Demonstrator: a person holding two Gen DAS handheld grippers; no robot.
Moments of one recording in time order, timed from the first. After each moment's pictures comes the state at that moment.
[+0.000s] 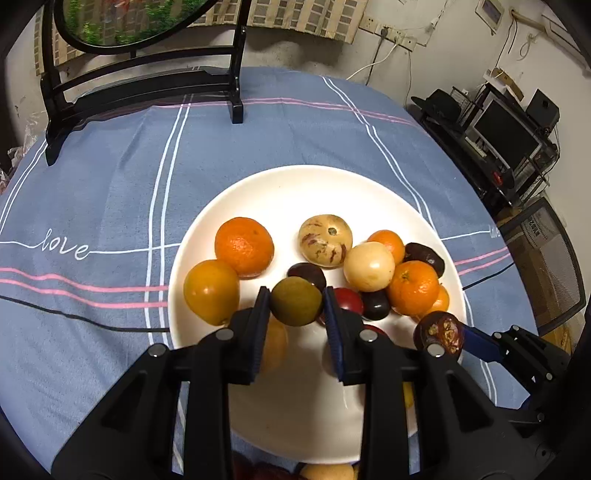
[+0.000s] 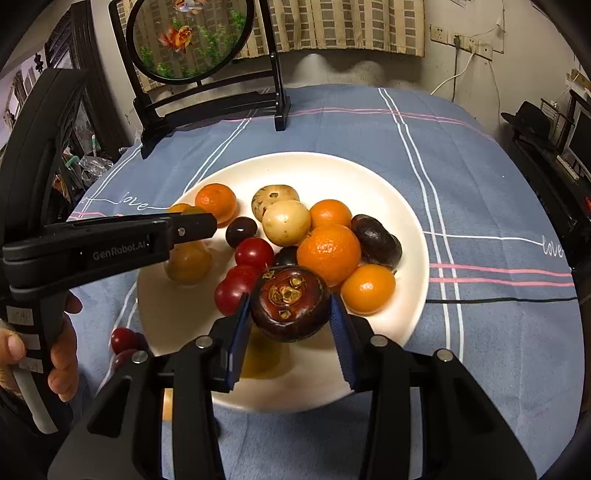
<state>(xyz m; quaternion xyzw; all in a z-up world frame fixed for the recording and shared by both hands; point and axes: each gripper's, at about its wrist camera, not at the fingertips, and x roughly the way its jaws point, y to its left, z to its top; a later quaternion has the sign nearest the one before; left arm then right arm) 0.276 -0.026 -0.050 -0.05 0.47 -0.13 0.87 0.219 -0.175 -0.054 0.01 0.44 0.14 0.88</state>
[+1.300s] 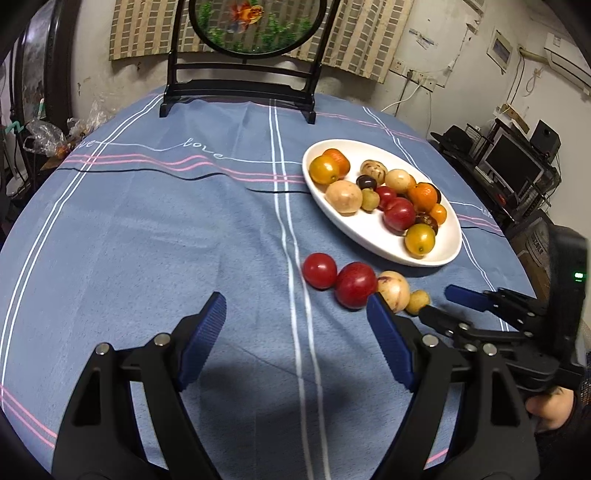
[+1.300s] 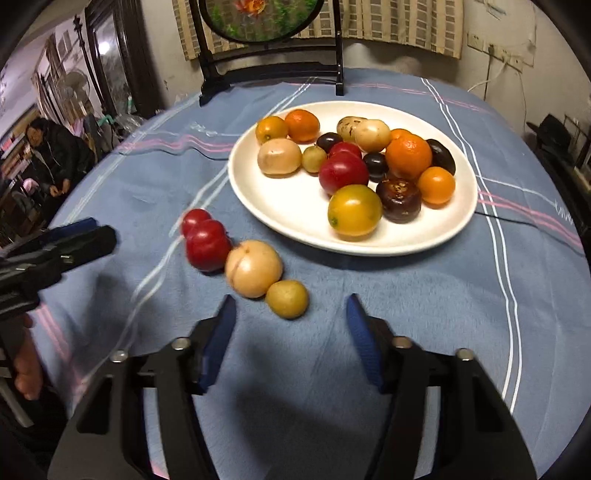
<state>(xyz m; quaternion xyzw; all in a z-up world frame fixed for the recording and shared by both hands) 0.079 0.076 -0.050 -0.09 0.41 -0.07 0.90 0.119 -0.129 -0.081 -0.04 0.46 0.19 0.87</state>
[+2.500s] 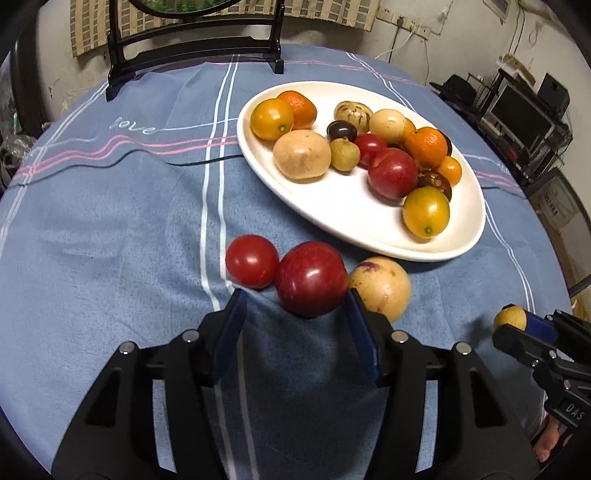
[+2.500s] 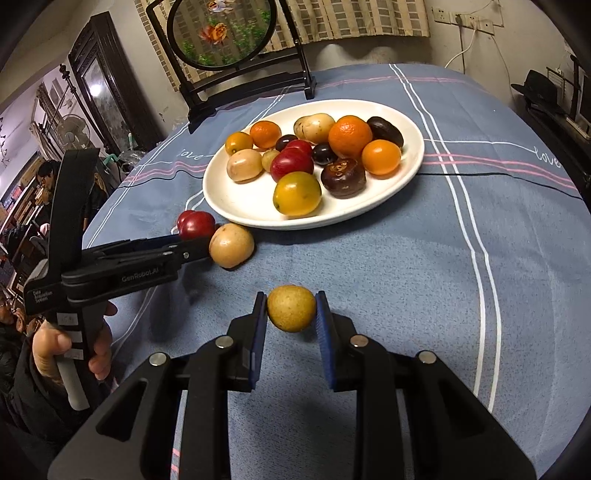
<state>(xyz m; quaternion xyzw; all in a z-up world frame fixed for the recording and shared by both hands) 0.143 0.001 -0.089 -0.03 0.48 -0.08 0.87 0.091 -0.201 -0.069 0.06 0.45 0.20 0.87</state>
